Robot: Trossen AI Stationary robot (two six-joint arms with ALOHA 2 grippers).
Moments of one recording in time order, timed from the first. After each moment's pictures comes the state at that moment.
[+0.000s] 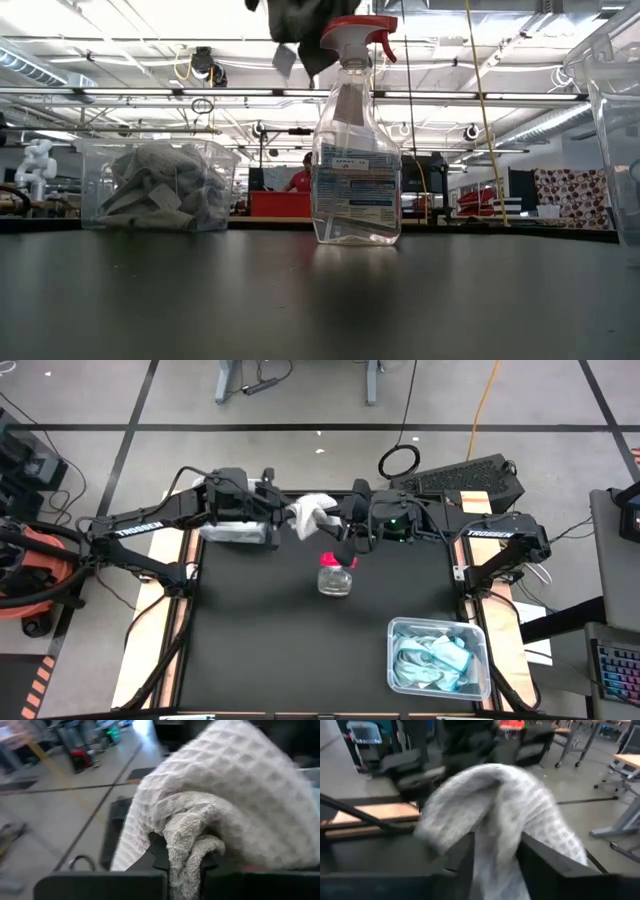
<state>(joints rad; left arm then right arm) 0.25 1.26 1.34 -0.36 0.07 0.23 -0.01 1.51 1.62 -0.40 0.26 0.02</state>
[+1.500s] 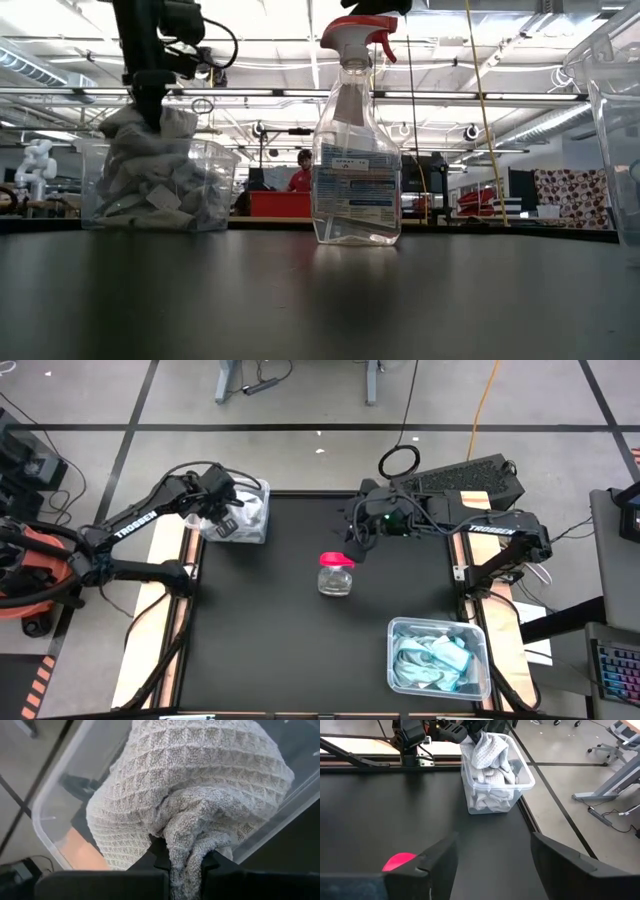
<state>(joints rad) 0.74 1.15 1.12 -1.18 -0.25 0.14 -0.08 1.50 1.62 -0.67 0.26 -0.05</state>
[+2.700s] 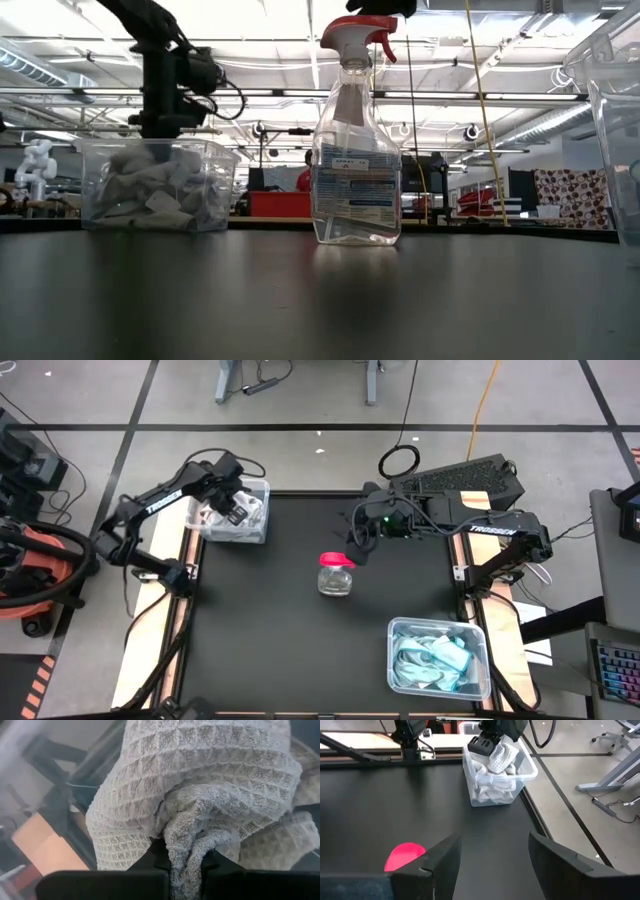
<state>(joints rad) 0.94 1.40 1.11 -1.06 -0.15 0.09 -0.07 1.50 1.62 -0.72 0.26 0.00</state>
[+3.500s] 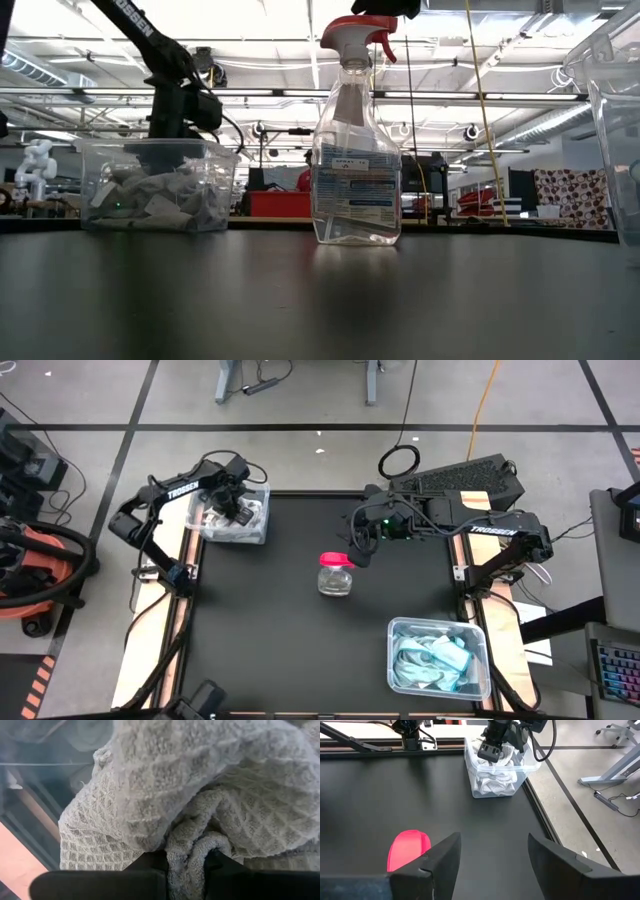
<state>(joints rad) 1.00 1.61 1.11 -1.06 -0.06 -0.05 -0.06 1.49 1.62 -0.77 0.26 0.01</state>
